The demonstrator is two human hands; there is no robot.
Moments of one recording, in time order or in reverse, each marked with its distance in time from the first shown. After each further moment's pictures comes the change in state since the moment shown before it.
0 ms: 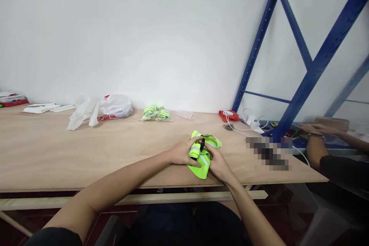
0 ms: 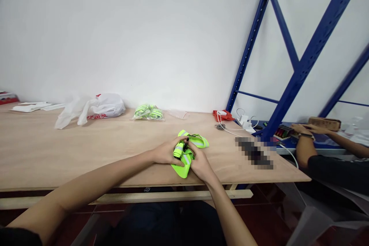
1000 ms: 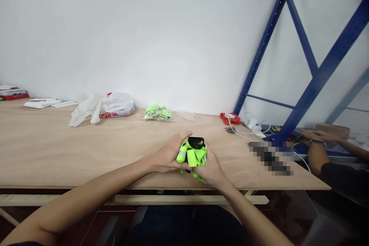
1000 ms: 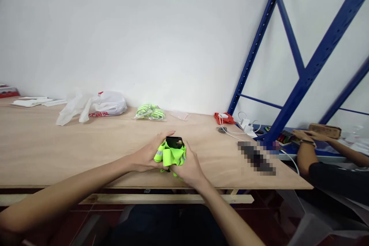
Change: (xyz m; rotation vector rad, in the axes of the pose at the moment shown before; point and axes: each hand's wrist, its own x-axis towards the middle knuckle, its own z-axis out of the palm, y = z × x) left_hand -0.057 0.029 -0.045 0.144 0.149 0.199; right_hand 0.001 -0.054 0.043 -0.142 0.042 -0.120
